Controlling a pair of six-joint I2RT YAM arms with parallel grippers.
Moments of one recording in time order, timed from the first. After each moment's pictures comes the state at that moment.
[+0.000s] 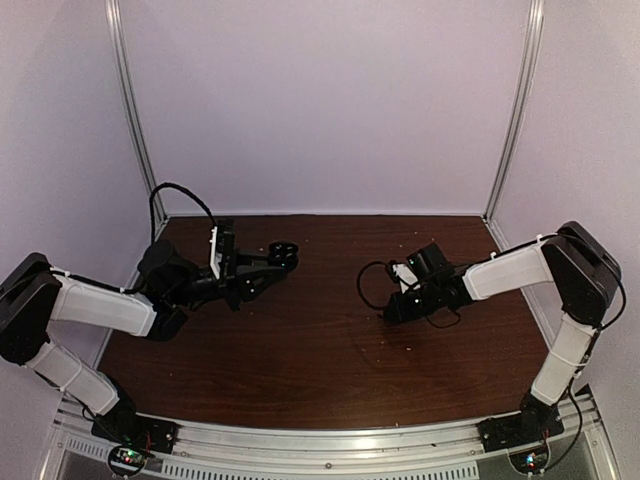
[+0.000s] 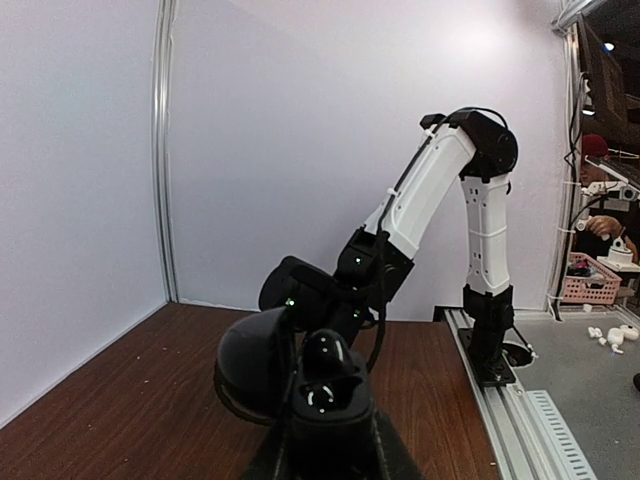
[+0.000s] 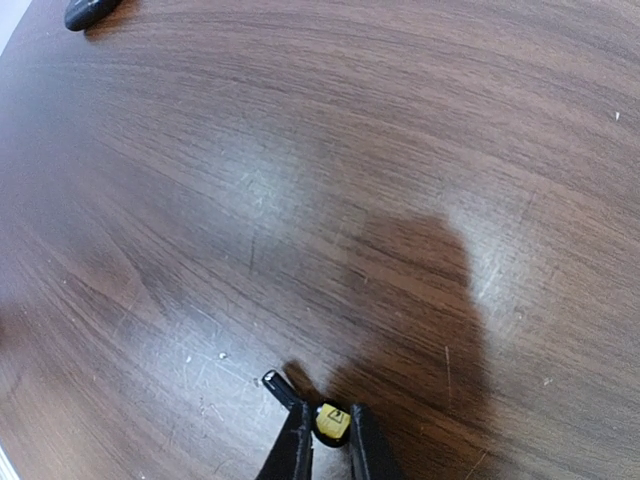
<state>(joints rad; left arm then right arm) -0.66 1.45 0.54 1.19 0.77 -0.19 0.58 1.76 0.87 -0.04 -0.20 0.31</state>
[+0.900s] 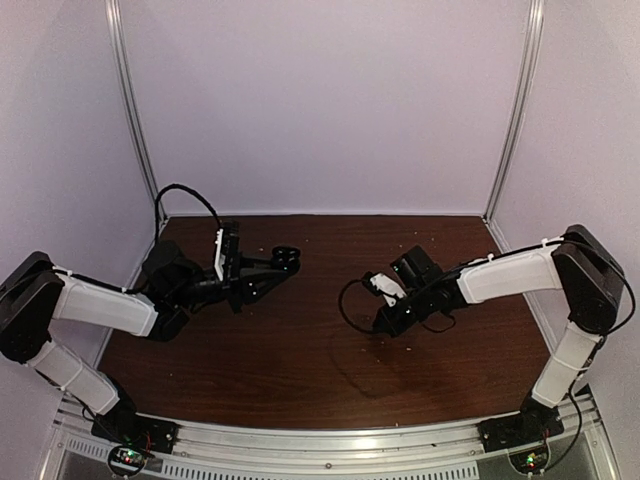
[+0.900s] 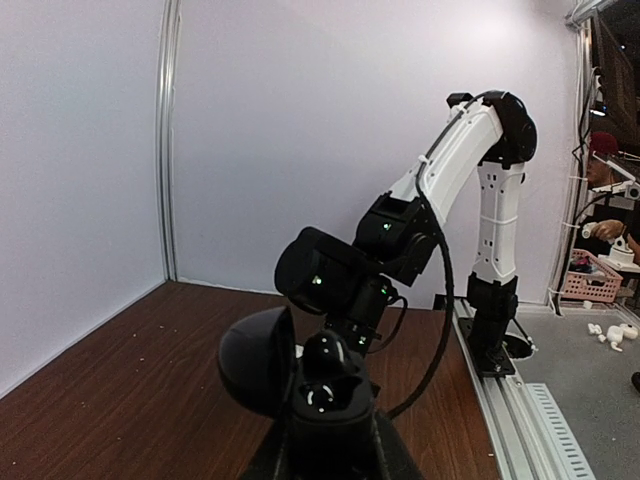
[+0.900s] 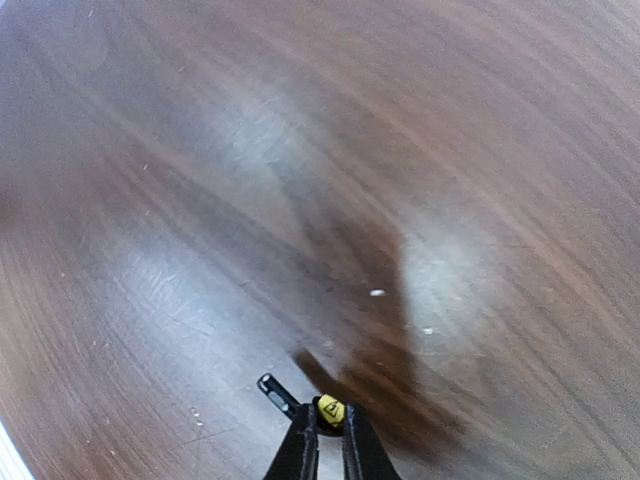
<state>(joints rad) -0.66 1.46 0.54 1.15 0.76 -0.18 0.69 1.70 0.91 -0.19 -0.20 0.09</state>
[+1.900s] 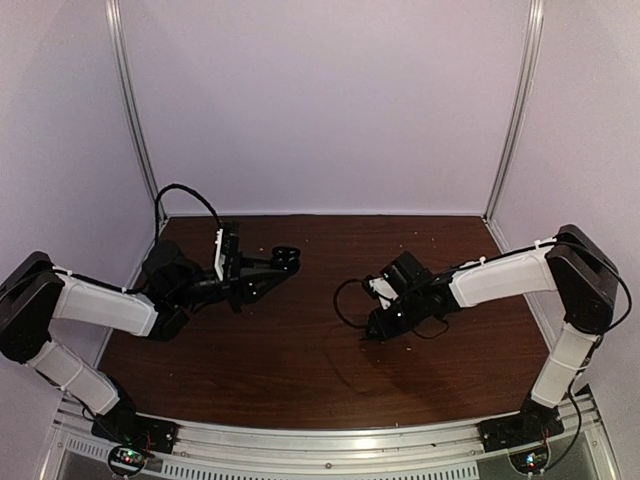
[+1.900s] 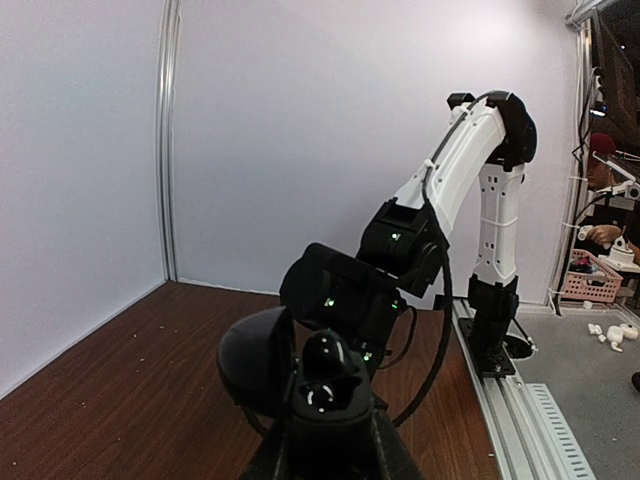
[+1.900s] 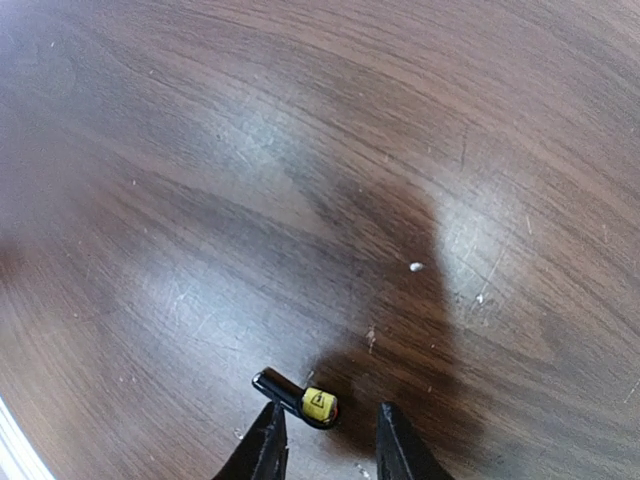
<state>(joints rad) -0.66 1.46 0.54 1.15 0.76 -0.18 0.77 1.74 0.95 -0.23 -0.14 0.33</state>
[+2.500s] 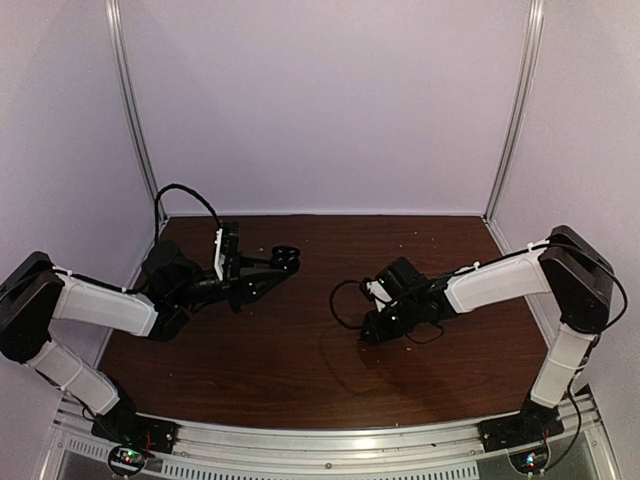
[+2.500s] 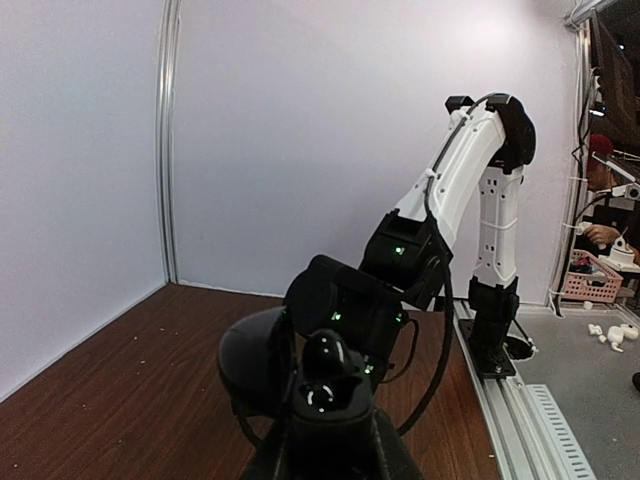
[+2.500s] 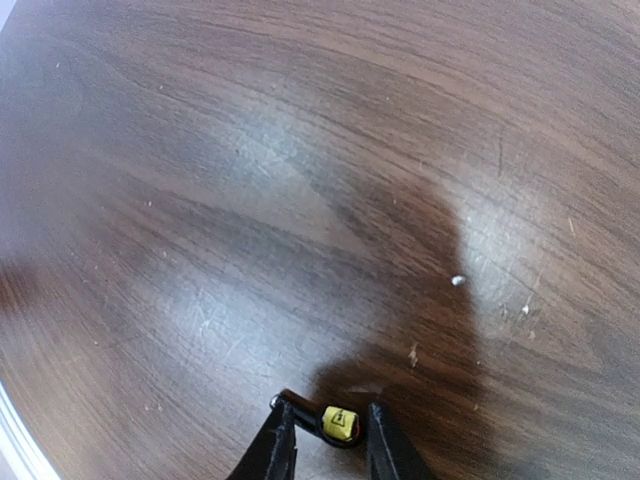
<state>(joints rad) -0.66 1.46 0.54 1.16 0.76 -0.18 0.80 1.77 0.93 -0.15 -0.14 0.45</state>
